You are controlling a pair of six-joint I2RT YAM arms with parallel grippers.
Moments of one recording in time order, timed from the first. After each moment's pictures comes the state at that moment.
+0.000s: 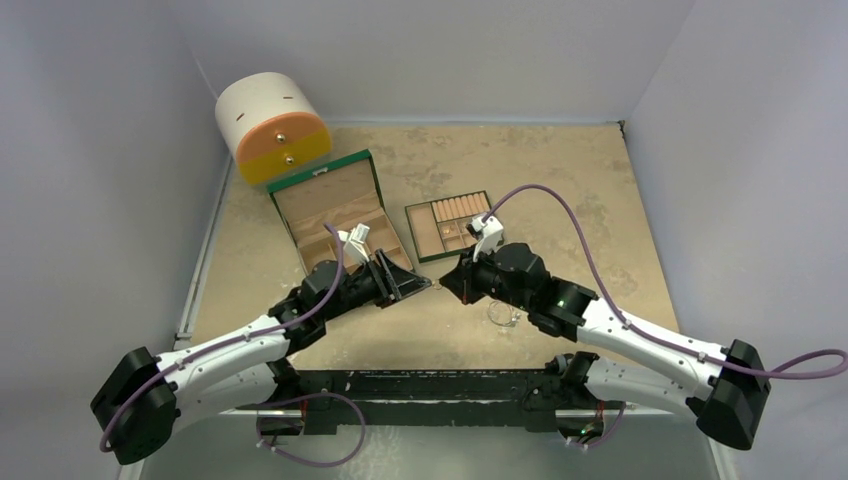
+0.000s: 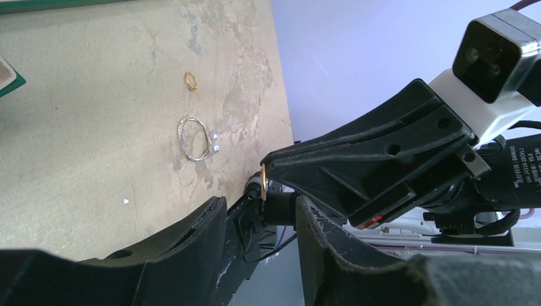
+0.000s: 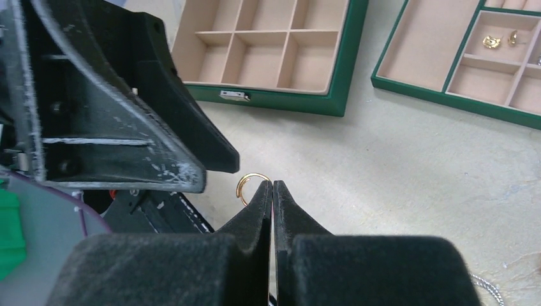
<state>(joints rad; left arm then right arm) -0.82 0.91 0.36 0.37 0.16 -1.19 0.93 0.97 0.66 -0.12 0.03 0.49</state>
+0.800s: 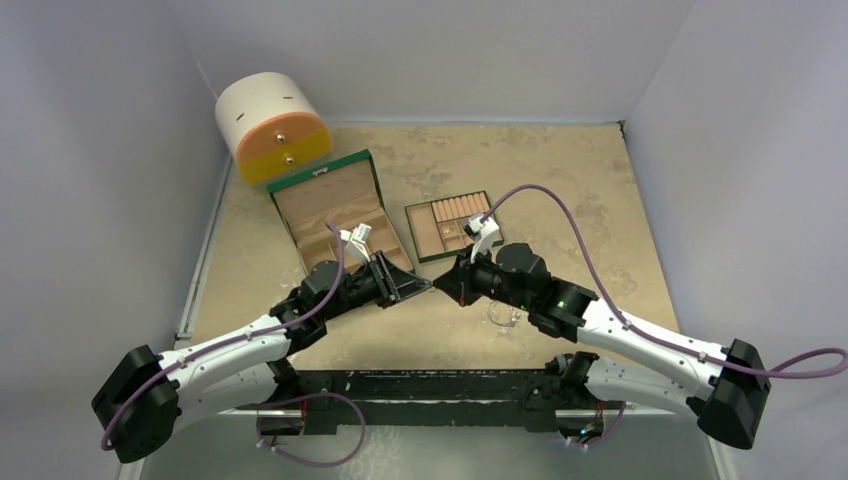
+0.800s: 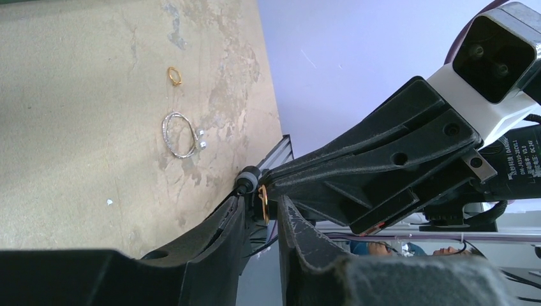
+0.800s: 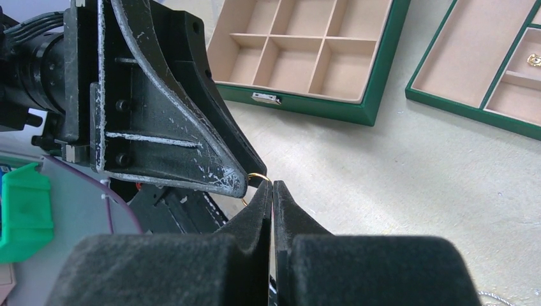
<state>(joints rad) -0.82 0.94 0.35 0.43 0.20 -1.20 0.94 0.96 0.66 -0.06 -0.04 0.50</state>
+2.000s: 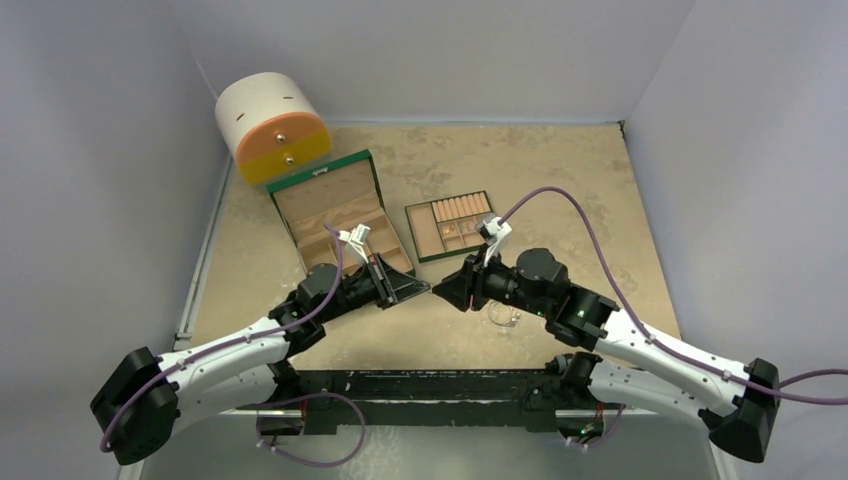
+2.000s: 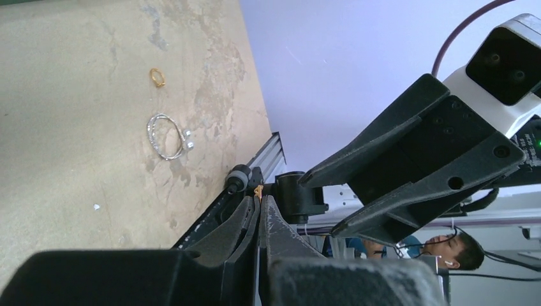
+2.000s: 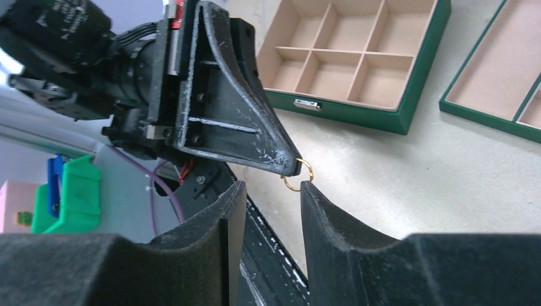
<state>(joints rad) -0.82 0.92 0.33 0.48 0.22 -1.20 0.96 0.85 0.66 -0.09 -0.09 0.53</state>
